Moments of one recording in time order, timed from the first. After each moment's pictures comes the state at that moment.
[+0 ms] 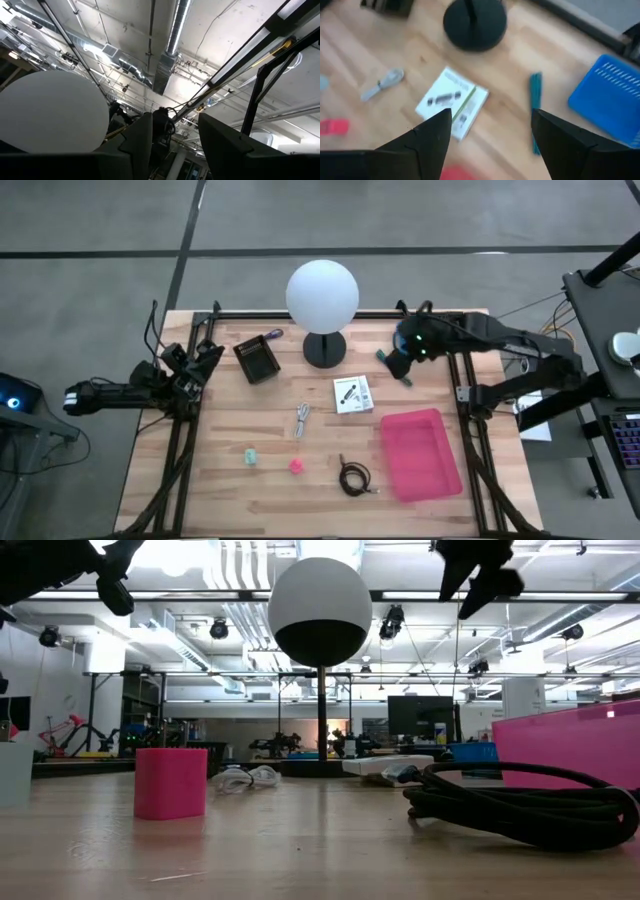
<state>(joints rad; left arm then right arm) 0.06 0.24 0.08 0.81 -0.17 -0.46 -0.21 1.24 1.34 -1.13 0.14 0.64</state>
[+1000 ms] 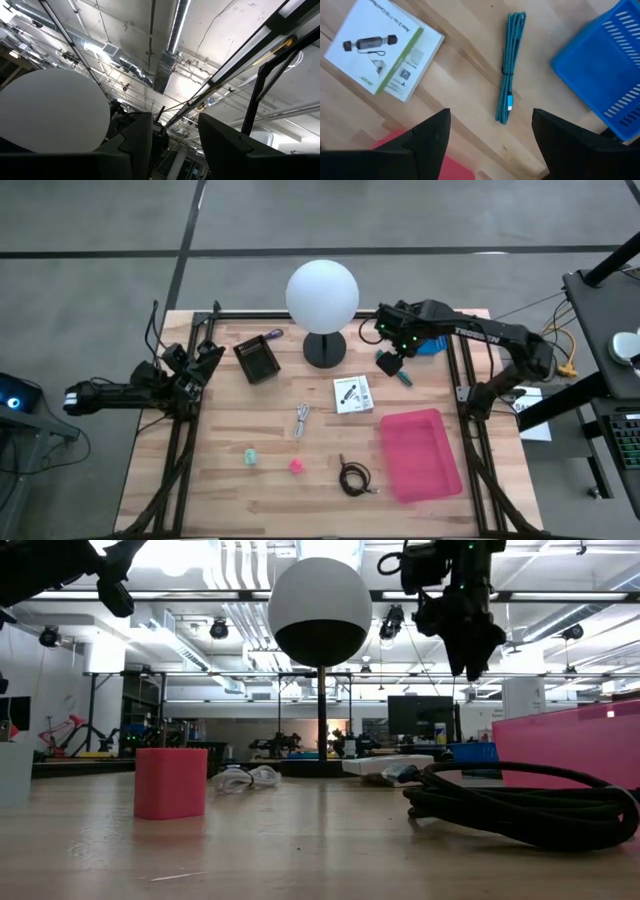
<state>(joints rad) 0.06 0.24 0.07 0.80 -0.17 -0.46 -0.43 1.52 1.34 -1.27 0.03 0.38</state>
